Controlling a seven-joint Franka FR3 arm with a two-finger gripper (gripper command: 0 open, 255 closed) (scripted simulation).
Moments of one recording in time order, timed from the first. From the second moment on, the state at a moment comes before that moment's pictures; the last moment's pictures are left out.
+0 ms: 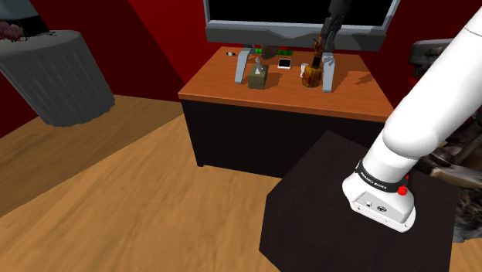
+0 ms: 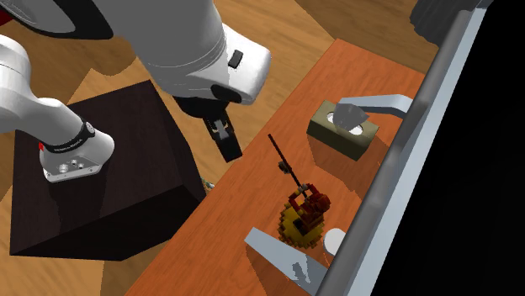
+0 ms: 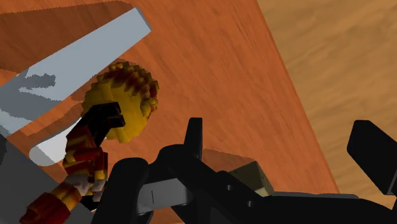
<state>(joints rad) -0.05 -0.12 -0.66 -1.96 0.01 1.89 -0.73</state>
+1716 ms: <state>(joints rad) -0.34 0.52 -0.69 -1.41 0.46 1.85 -1.14</state>
